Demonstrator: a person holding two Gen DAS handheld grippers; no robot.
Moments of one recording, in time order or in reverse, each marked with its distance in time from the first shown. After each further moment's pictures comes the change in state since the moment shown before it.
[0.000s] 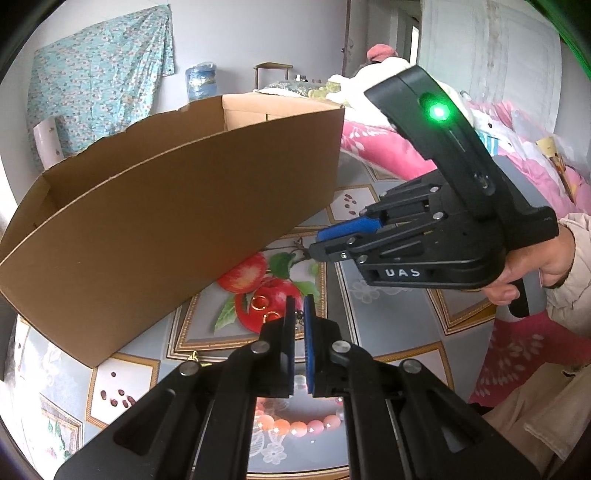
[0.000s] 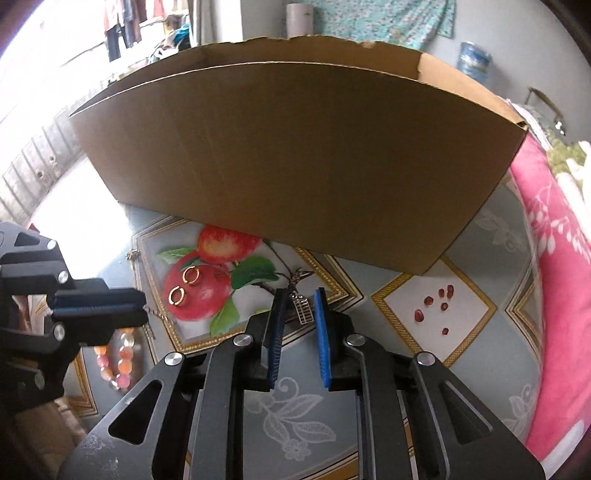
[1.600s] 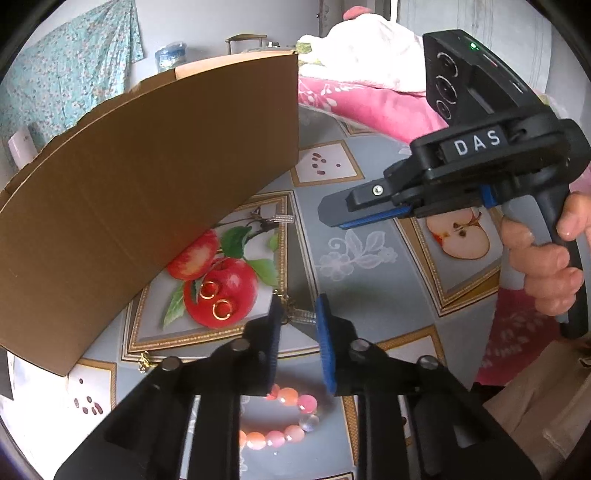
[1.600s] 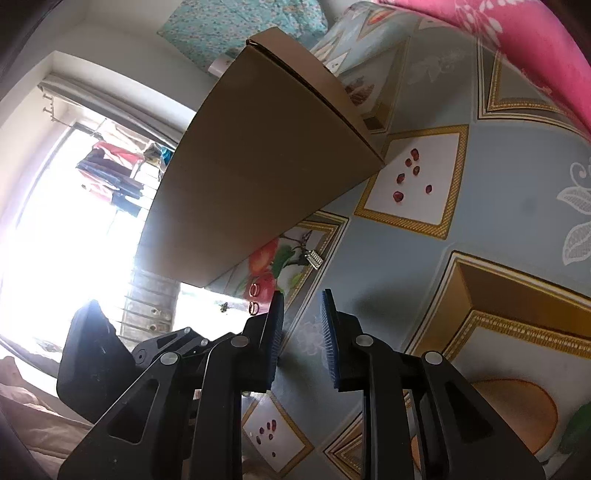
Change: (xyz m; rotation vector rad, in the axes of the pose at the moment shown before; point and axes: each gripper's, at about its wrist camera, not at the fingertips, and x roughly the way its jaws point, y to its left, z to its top) left arm 0.033 -0.027 0.002 0.089 0.142 -0.032; right arm -0.012 -0.057 -0.063 0.688 -0.073 0.472
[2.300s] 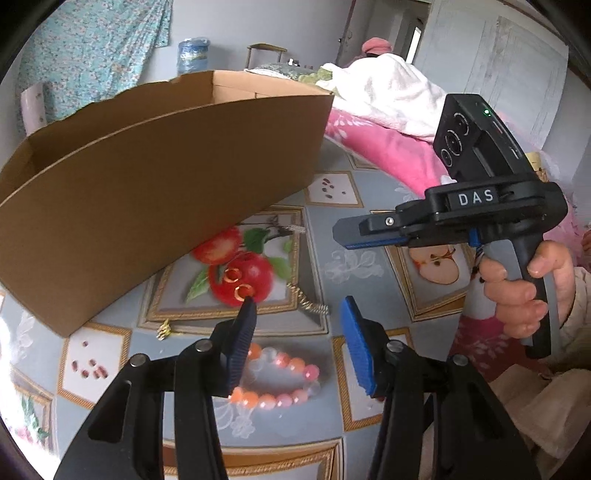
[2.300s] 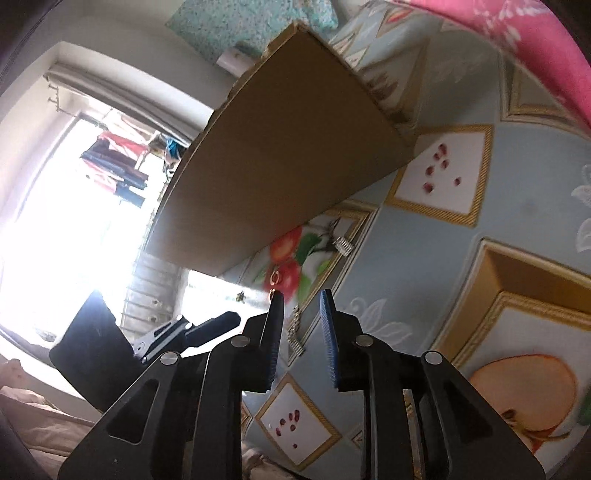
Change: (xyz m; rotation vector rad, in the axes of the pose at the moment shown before) left arm -0.033 0.028 -0.011 -0.160 -0.070 -0.109; right arm -0.016 -0.004 -0.001 -0.029 0.011 0.009
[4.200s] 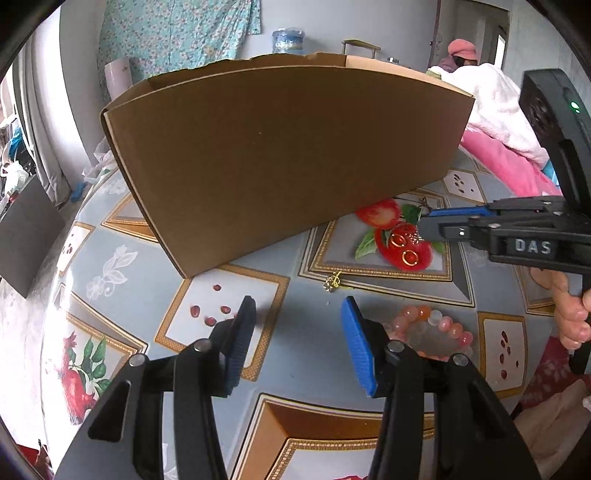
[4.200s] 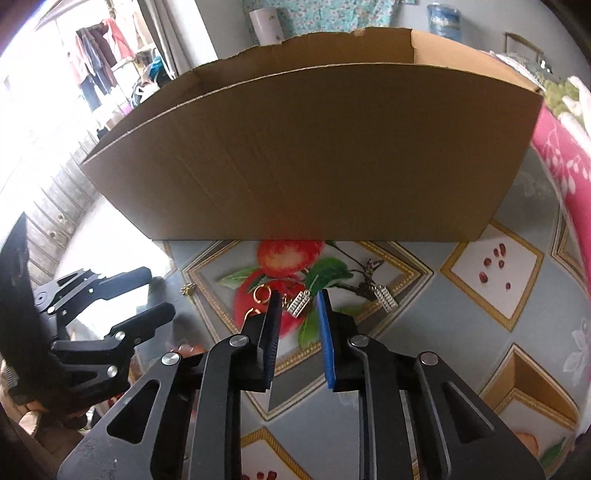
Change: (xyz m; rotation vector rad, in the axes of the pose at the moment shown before) left arm -0.014 0.063 -0.034 -0.161 0.012 0.338; right arm 0.084 0.097 0.016 -0.446 0.038 -0.418
